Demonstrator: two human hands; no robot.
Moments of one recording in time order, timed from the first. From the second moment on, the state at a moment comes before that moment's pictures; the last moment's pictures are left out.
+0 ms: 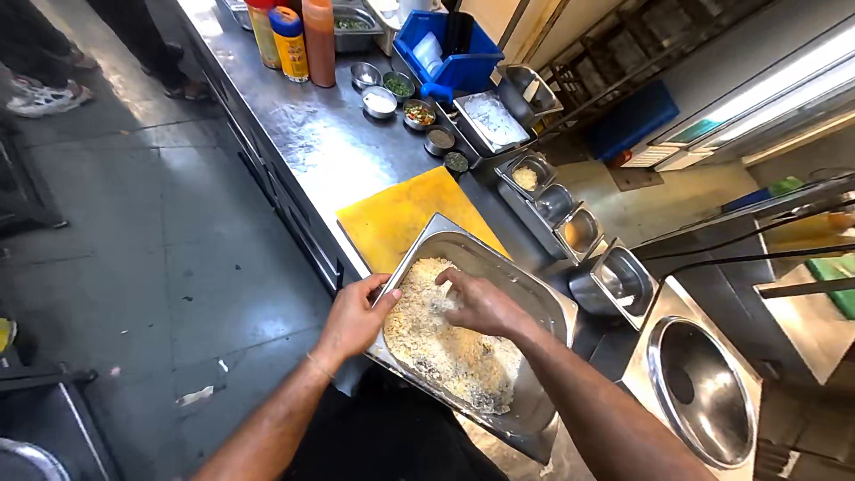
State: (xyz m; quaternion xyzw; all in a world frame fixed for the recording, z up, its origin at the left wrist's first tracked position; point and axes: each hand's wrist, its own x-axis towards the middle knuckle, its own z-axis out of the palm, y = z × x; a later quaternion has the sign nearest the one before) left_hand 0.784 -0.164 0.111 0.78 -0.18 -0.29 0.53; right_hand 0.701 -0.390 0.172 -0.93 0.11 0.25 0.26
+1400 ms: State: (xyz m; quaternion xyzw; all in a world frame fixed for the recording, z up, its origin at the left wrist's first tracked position) left_hand 0.784 -0.163 0.108 0.77 -0.18 -0.29 0.54; right_hand 0.728 -0.383 0.111 -0.61 0.43 0.22 0.63
